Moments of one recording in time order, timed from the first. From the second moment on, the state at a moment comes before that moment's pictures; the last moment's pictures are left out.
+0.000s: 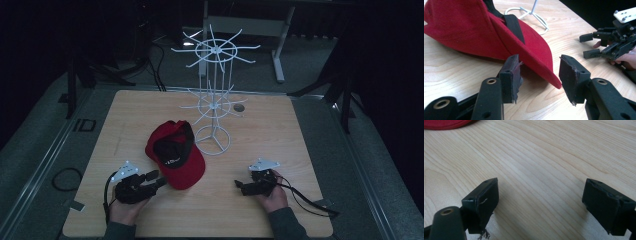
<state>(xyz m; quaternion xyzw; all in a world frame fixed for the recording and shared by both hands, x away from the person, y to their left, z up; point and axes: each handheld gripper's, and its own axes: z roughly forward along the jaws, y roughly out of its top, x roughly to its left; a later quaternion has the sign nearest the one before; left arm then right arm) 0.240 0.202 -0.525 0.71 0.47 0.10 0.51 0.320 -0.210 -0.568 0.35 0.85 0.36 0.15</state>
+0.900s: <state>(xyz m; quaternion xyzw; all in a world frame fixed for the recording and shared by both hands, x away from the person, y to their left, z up) 0.262 0.201 -0.536 0.74 0.51 0.17 0.40 0.320 -0.210 -0.568 0.35 0.85 0.36 0.15</state>
